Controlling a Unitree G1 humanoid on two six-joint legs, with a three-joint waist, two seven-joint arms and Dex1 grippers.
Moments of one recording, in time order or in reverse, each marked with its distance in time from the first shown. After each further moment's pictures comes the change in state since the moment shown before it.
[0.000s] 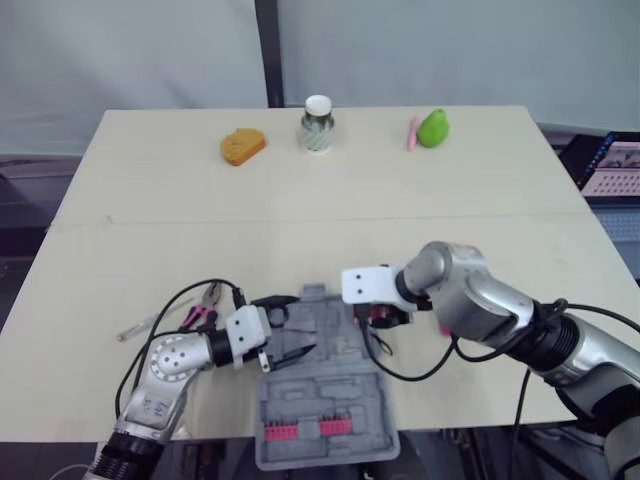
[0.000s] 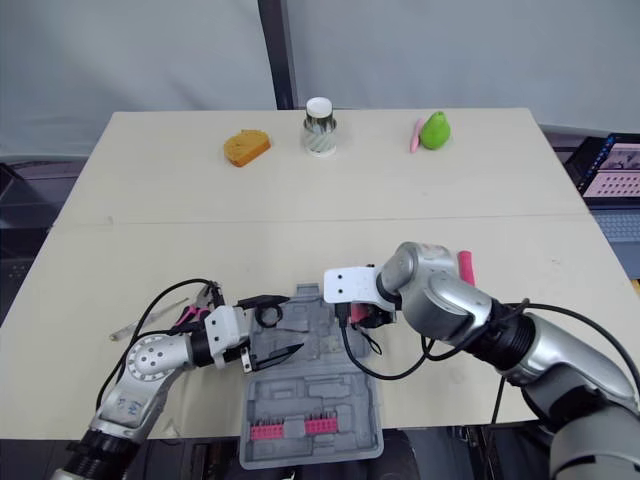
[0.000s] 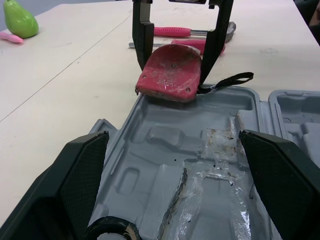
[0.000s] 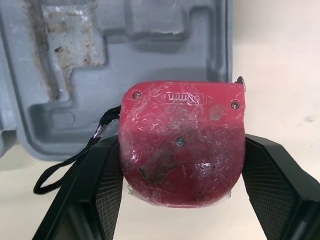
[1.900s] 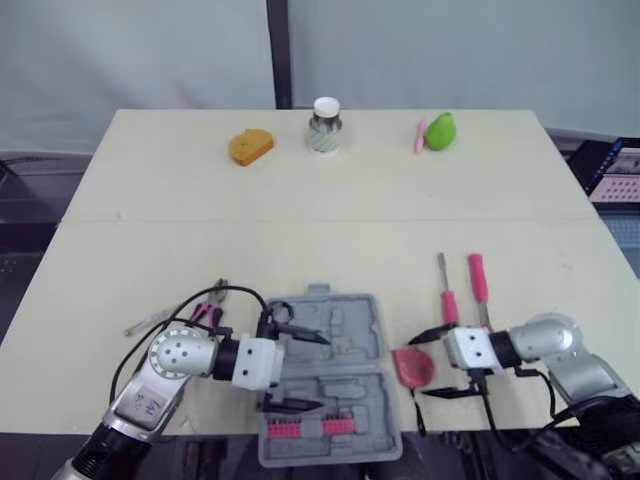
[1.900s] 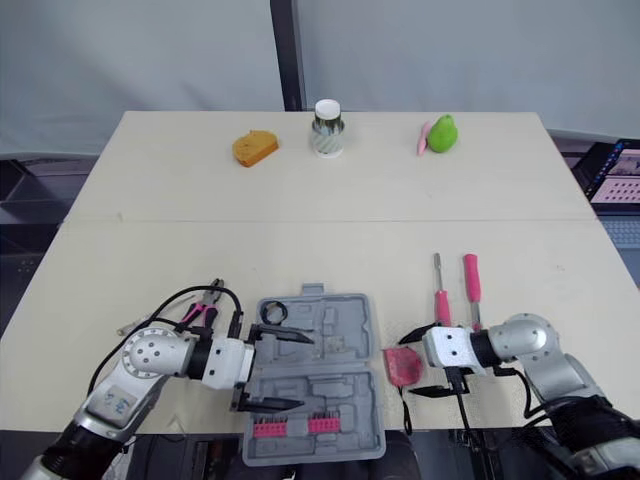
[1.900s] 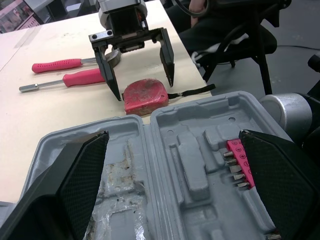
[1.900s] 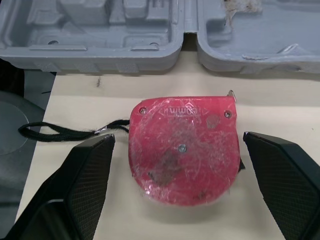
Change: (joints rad) left arm -0.039 0.144 -0.115 -0.200 -0.051 0.051 -0.274; right arm 0.688 -0.097 -0.635 0.476 0.308 -1.242 0.221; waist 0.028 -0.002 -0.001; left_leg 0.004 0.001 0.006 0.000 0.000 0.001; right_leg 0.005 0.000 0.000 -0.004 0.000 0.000
